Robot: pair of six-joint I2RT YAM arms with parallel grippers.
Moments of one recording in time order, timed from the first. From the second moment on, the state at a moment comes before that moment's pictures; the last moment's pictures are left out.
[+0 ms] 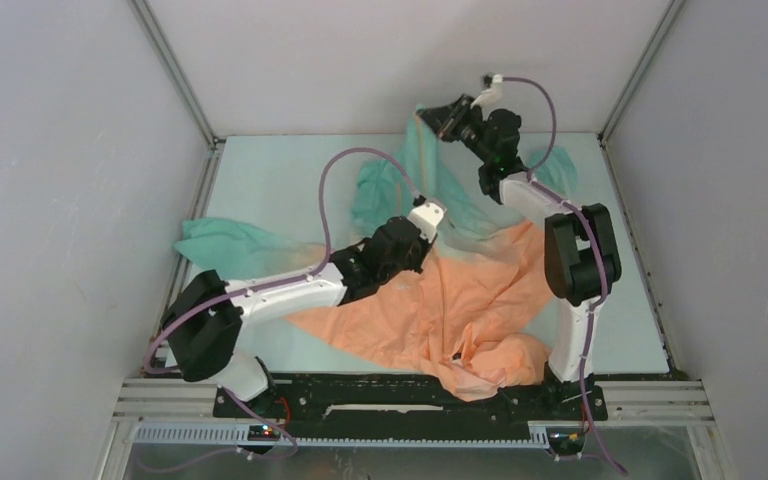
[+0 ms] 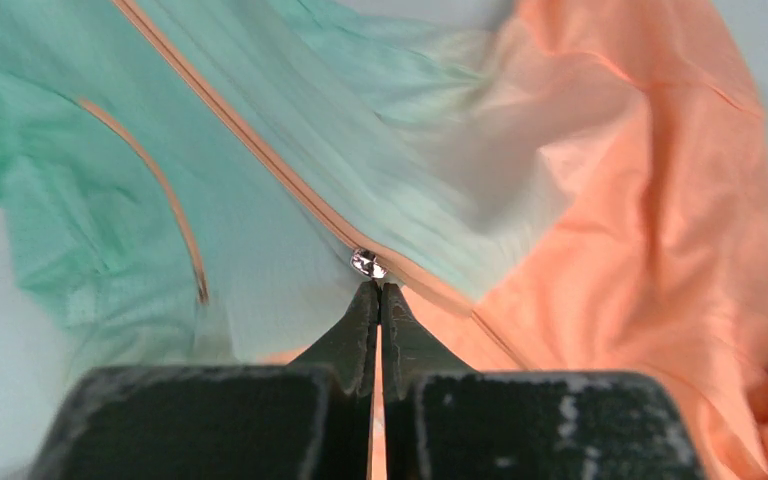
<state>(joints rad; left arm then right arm) -0.94 1.54 1.02 0.09 -0.26 -0.07 0.31 2.01 1.46 0.71 -0.44 0.81</state>
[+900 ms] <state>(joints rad) -1.35 1.58 1.01 -0.19 -0.22 -0.32 -0.01 2.60 2.42 0.38 -0.28 0.74</state>
